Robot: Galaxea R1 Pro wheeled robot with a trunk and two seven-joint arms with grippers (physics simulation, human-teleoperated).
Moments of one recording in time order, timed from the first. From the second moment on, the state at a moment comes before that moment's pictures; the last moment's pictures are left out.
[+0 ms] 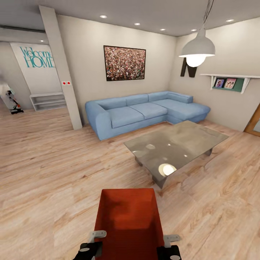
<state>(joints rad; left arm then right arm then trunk) -0.40 -0.13 0.02 -0.38 -0.01 0.12 0.20 -0.42 0.06 0.52 -0.27 -0.40 -0.01 -0.26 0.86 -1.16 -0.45</state>
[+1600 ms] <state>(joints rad) -0.40 -0.13 0.02 -0.38 0.00 0.12 0.20 -0.42 0.06 0.52 -0.27 -0.40 -0.02 -0.26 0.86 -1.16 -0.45</state>
